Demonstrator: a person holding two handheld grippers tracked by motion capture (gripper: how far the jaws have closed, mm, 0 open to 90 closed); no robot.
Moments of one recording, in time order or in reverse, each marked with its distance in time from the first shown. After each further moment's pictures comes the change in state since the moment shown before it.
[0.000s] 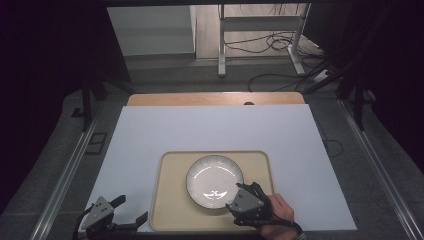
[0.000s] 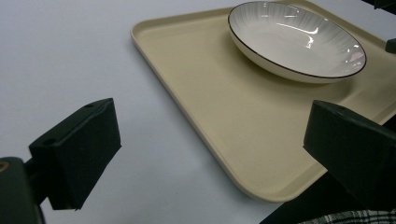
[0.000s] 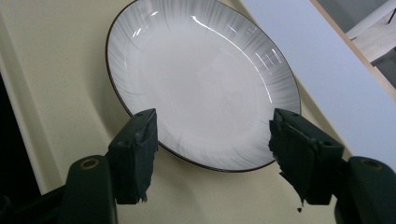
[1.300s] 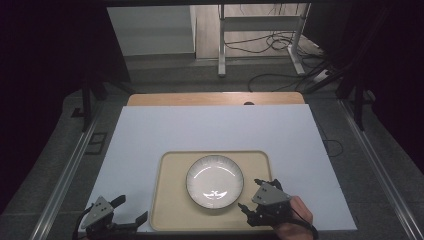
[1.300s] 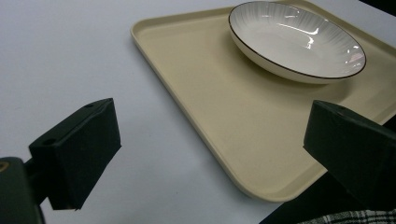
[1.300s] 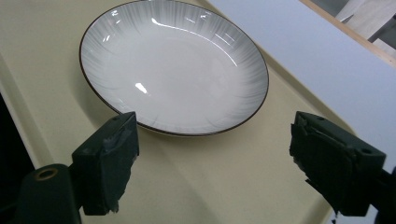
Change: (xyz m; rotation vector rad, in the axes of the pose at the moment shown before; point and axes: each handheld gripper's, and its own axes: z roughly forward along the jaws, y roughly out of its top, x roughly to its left) left arm 0.001 0.000 0.000 0.000 -0.002 -0.012; right arm -0.025 -0.028 -0.023 -0.062 0.003 0.197
